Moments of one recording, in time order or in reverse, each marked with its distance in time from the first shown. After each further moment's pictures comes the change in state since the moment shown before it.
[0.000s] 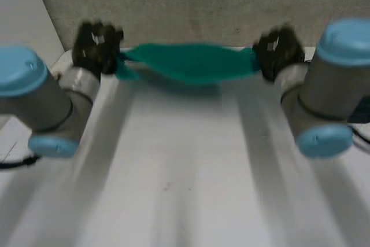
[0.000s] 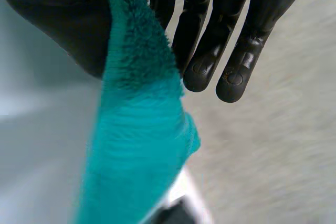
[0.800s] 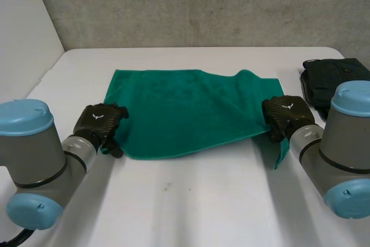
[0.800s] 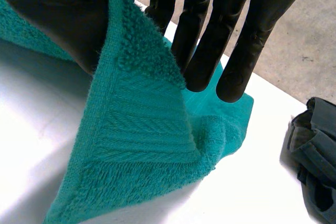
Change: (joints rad) left arm 0.016 0.055 -0.299 -0.193 -0.041 -0.235; right arm -0.100 -0.095 0.368 -0.029 -0.108 0.493; left_hand -0.720 -0.806 -0.804 -0.818 -0.766; right_hand 0.000 0.000 0.000 0.000 0.000
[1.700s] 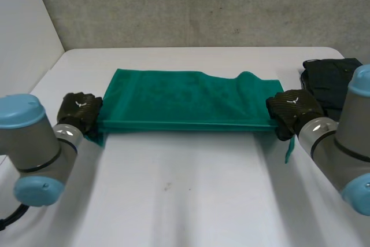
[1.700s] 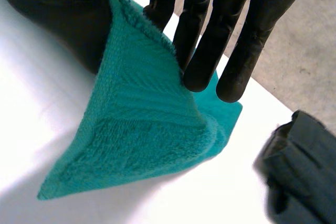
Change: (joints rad) left arm 0.100 -0.079 0.057 0.127 -0.044 0.226; right arm -0.021 -0.085 -0.033 0.155 -0.029 -0.173; left_hand 0.759 0.800 0.797 0.813 0.765; right_hand 0.000 0.000 0.000 0.000 0.000
